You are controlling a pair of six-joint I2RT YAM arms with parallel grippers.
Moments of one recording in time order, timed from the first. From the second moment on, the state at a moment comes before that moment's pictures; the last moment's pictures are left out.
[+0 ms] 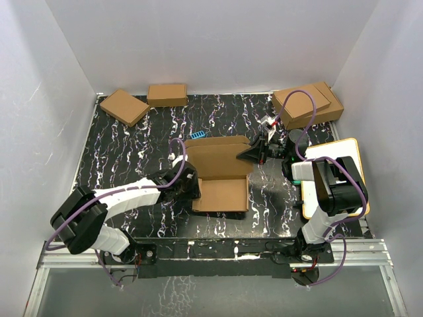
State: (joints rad) left arm -0.80 1.40 0.69 -0.30 -0.15 -0.82; right arm 0.11 1.69 0.64 1.08 -1.26 0.45
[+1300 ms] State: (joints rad) left arm -0.81 1.41 0.65 -0.20 -0.18 -0.74; right arm 0.11 1.69 0.64 1.13 -1.26 0.48
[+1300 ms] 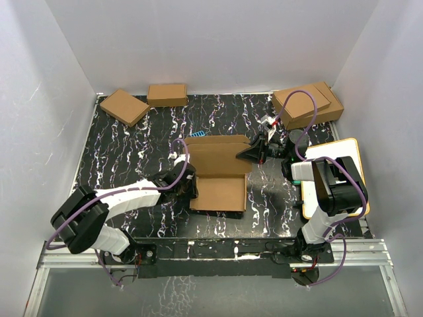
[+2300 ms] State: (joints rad) left arm -0.70 1.40 0.62 -0.13 -0.04 -0.71; right arm 0.12 1.69 0.64 1.13 -1.26 0.48
